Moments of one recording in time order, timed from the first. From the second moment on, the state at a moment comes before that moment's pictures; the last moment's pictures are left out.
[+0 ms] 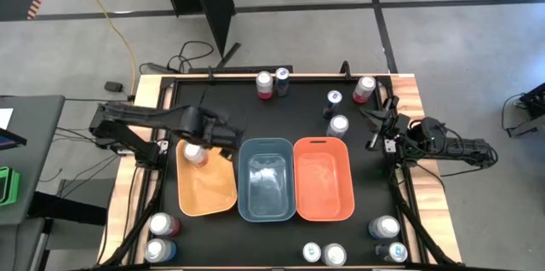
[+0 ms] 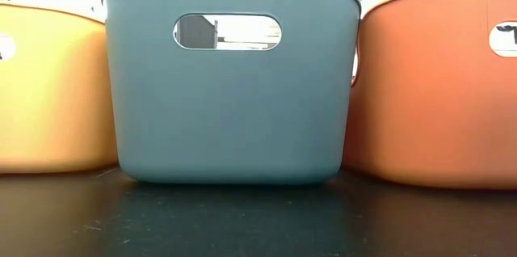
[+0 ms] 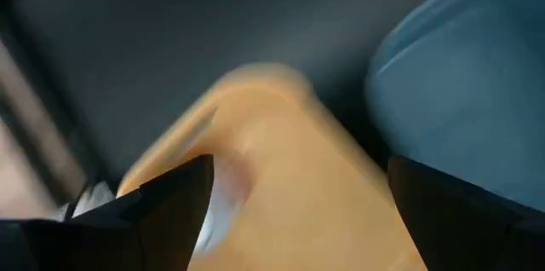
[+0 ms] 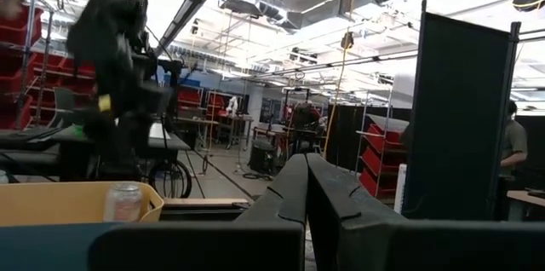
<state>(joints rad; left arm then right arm) -0.13 1.53 1.62 -1.49 -0.37 -1.08 -0.05 0.01 0.12 0.29 0.35 -0.29</state>
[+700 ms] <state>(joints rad) -0.16 1.56 1.73 -0.22 -0.30 0.22 -0.05 0.01 0.12 0.29 0.35 -0.20</state>
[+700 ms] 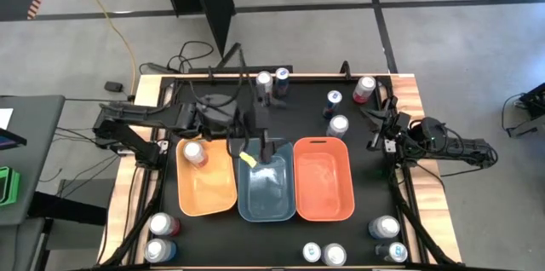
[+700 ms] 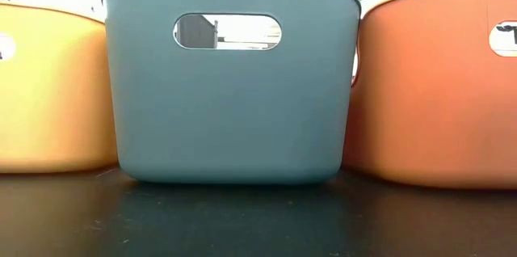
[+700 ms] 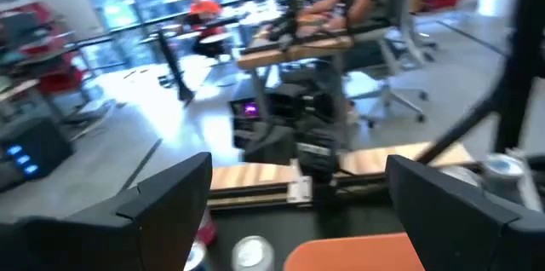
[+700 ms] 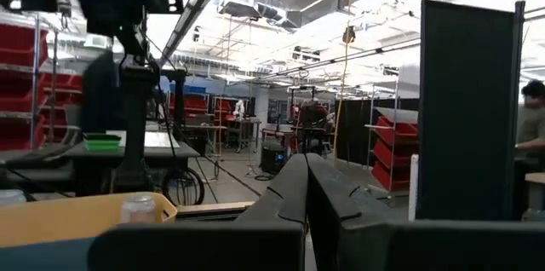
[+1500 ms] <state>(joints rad) -0.16 1.61 1.73 -0.44 -0.28 0.01 -0.05 0.01 0.12 0.31 0.35 -0.15</state>
